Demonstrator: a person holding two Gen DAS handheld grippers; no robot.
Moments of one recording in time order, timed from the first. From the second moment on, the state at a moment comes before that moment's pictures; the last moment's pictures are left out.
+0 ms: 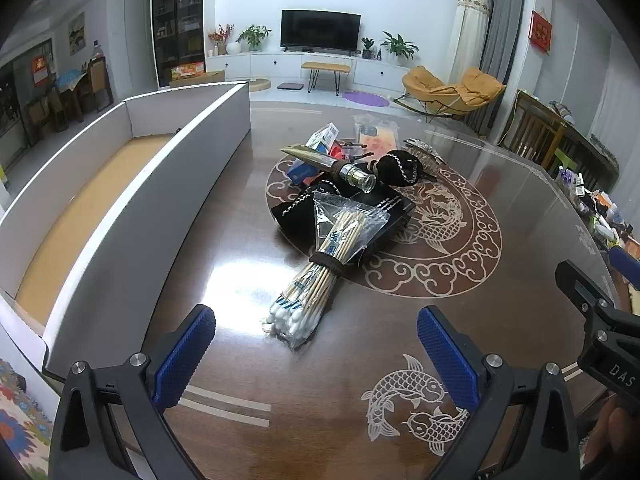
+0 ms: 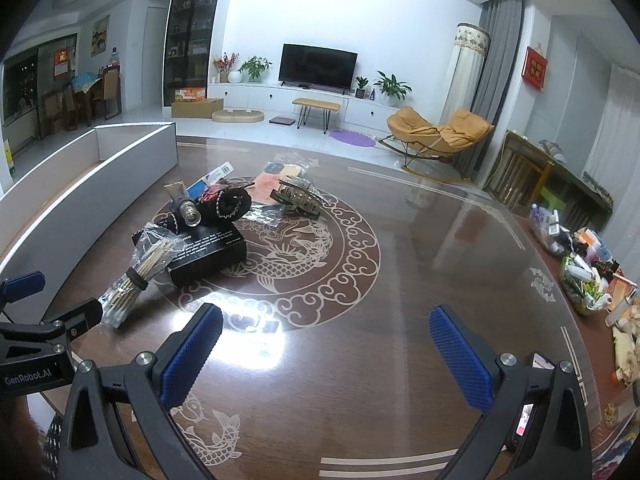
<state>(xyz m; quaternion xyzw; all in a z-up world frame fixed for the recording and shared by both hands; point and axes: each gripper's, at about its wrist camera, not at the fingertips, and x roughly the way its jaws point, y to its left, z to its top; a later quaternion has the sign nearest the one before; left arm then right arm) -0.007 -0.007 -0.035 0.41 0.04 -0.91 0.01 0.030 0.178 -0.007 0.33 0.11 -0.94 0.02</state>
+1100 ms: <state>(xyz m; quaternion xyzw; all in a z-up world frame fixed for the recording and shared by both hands) -0.014 -0.012 -0.070 0.45 0.02 -0.89 0.03 -0.002 0.176 -0.070 0.40 0.08 -0.91 0.05</state>
